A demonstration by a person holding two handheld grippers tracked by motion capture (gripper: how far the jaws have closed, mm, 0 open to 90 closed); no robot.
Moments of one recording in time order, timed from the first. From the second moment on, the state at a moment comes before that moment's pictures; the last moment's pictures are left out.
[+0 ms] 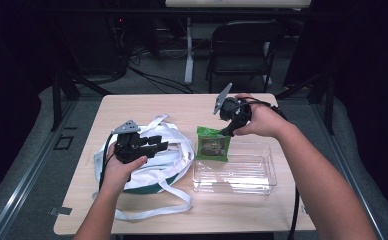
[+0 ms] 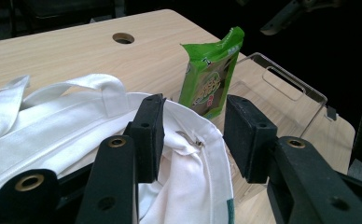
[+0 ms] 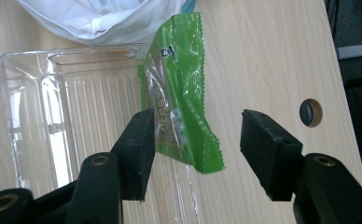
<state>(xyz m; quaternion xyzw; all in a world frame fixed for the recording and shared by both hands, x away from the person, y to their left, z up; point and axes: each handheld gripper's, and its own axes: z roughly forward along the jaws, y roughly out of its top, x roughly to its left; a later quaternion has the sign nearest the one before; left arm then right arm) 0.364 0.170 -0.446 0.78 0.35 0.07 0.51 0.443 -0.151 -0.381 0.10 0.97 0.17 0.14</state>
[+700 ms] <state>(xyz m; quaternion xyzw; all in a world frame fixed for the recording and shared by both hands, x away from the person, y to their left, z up) 0.365 0.182 -0.443 0.77 0.37 0.08 0.51 0.397 -0.202 -0.366 0.16 0.95 0.22 0.16</state>
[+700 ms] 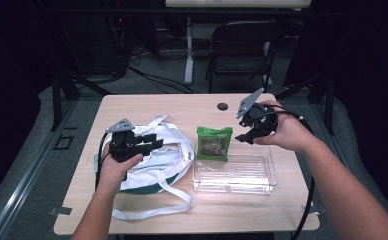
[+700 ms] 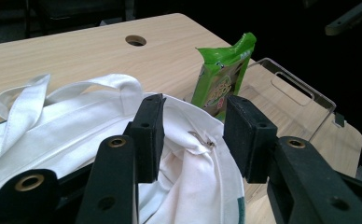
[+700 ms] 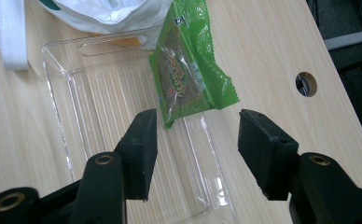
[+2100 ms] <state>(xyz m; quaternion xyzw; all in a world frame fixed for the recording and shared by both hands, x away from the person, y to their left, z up) 0.367 0.190 -0.447 0.77 0.38 0.09 0.51 0.294 -0.245 -0.457 0.30 0.85 0.40 0.15</state>
